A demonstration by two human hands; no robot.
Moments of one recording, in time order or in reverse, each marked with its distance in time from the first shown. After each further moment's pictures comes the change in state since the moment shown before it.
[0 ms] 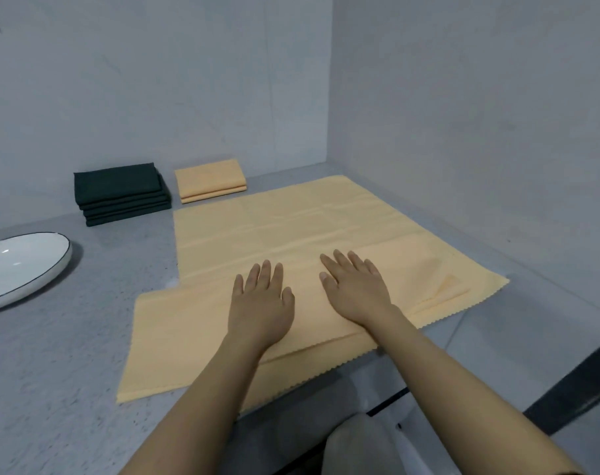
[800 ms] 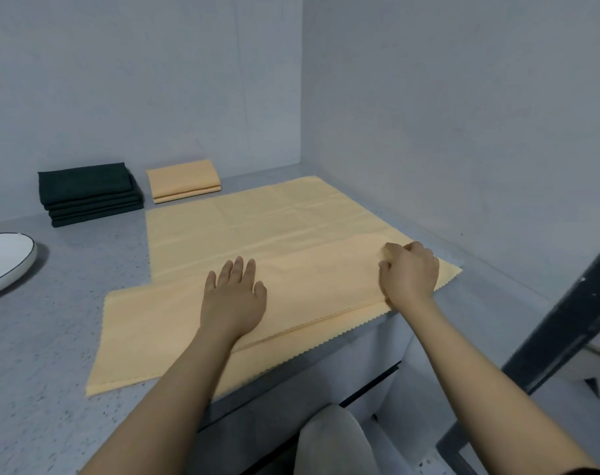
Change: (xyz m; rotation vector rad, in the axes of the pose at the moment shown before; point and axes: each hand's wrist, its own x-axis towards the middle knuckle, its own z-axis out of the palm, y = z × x) left_hand -0.002 0.000 -0.001 0.024 -0.001 -0.012; right_hand -0.031 0.093 -0.028 -0.040 0.557 0.399
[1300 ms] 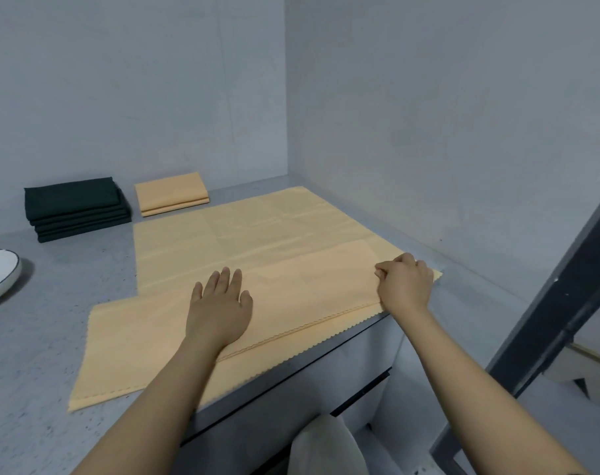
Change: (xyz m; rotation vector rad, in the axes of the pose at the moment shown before) left_hand -0.001 0.002 0.000 -0.003 0.017 -0.001; right_hand -0.001 0.028 0.002 0.061 -0.041 0.020
